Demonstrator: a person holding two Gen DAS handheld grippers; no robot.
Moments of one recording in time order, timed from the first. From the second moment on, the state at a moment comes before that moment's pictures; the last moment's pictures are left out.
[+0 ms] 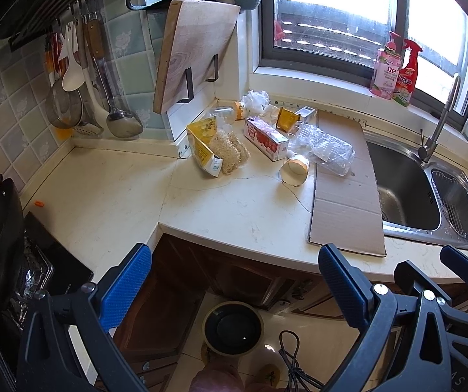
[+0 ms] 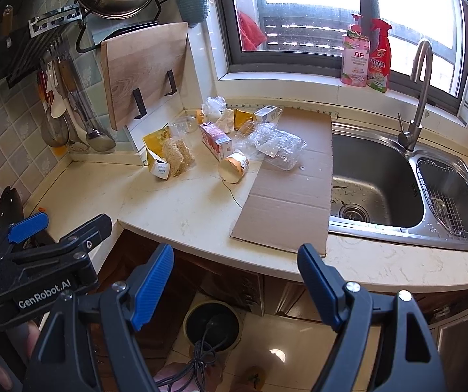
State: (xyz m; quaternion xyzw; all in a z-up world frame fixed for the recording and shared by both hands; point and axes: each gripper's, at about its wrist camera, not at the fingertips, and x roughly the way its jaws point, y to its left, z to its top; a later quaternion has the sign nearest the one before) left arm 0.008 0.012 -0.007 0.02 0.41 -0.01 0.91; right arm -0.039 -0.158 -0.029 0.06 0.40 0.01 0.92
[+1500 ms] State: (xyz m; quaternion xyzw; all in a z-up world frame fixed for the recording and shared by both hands) left arm 0.309 0.109 -0.129 -0.16 0.50 -0.02 0.85; right arm 0.229 -0.190 -0.150 0.27 0.50 -0.03 0.82
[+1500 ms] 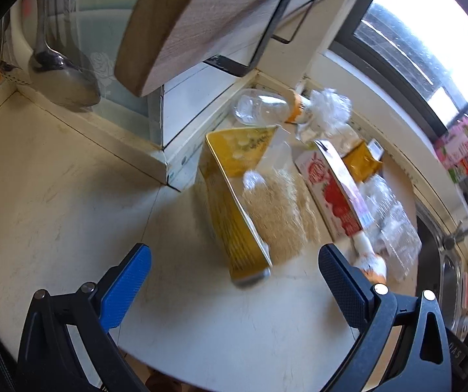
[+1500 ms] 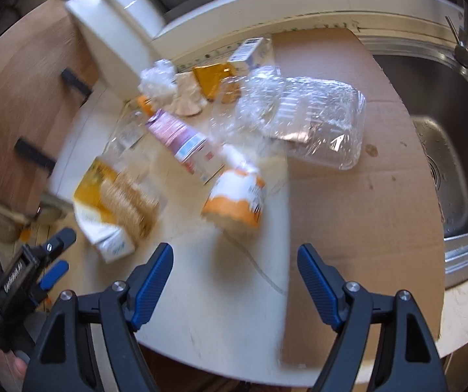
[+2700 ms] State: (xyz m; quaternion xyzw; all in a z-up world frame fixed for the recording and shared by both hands) left arm 0.242 0.151 -0.128 -0.23 0.38 0.09 0.89; right arm 0.184 -0.157 -0.143 0.25 0.49 0.05 0.83
